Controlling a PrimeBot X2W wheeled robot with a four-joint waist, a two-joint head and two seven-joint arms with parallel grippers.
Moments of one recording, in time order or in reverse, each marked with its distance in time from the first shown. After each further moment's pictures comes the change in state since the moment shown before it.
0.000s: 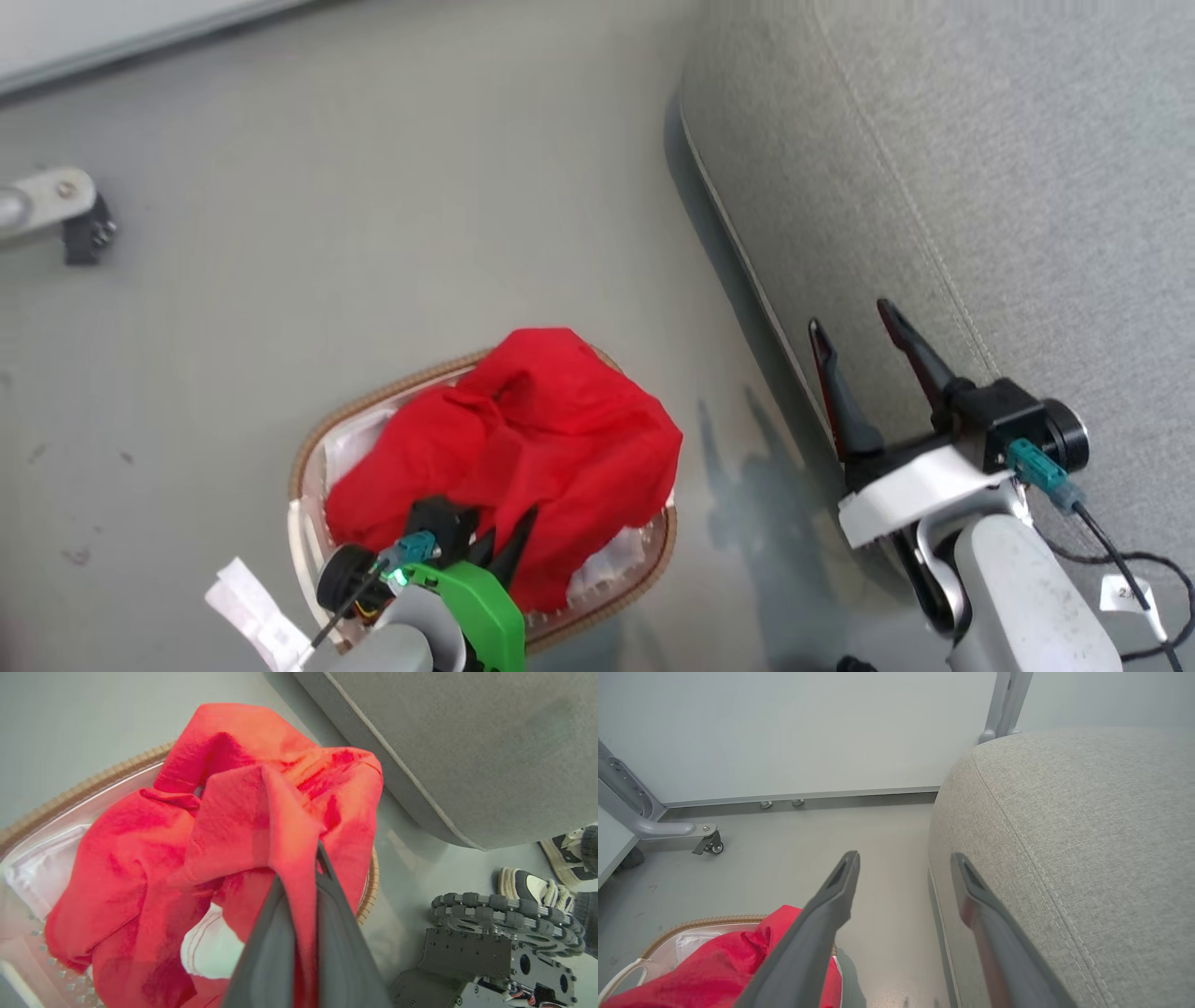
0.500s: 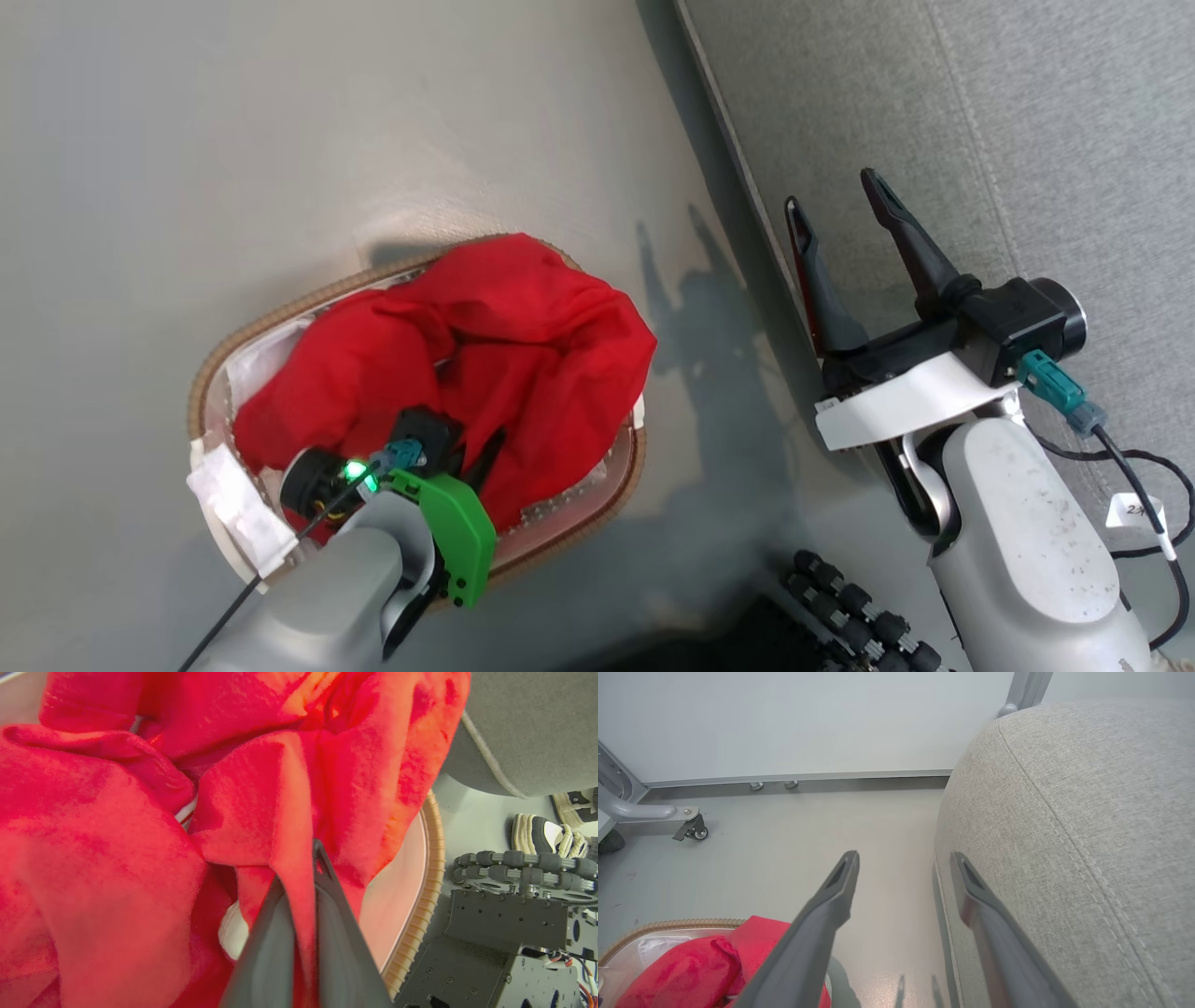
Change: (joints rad) left arm -0.248 0.033 -0.249 0.137 -0.137 0.000 0.002; right arm -0.149 -0.001 0.049 -0.084 0.032 0.000 0.000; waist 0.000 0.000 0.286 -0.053
